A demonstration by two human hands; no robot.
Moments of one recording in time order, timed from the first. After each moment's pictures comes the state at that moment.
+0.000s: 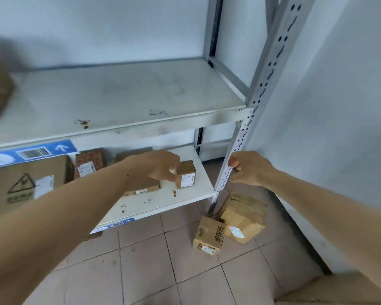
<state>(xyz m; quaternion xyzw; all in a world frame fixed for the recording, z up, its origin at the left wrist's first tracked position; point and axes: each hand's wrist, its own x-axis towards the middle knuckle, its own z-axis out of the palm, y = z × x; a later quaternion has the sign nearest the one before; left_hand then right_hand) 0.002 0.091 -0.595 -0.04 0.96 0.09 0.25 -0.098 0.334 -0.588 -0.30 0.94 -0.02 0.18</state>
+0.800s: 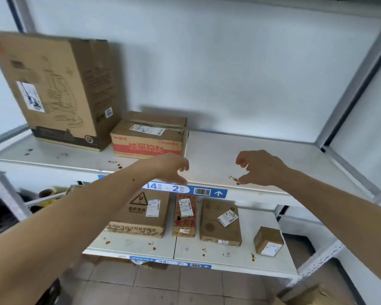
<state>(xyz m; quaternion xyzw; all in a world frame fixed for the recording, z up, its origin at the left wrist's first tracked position) 0.276 -0.172 -0.433 -0.20 0.97 0.12 0.08 0.091 0.018 -0.402 -0.49 0.87 -0.03 0.08</state>
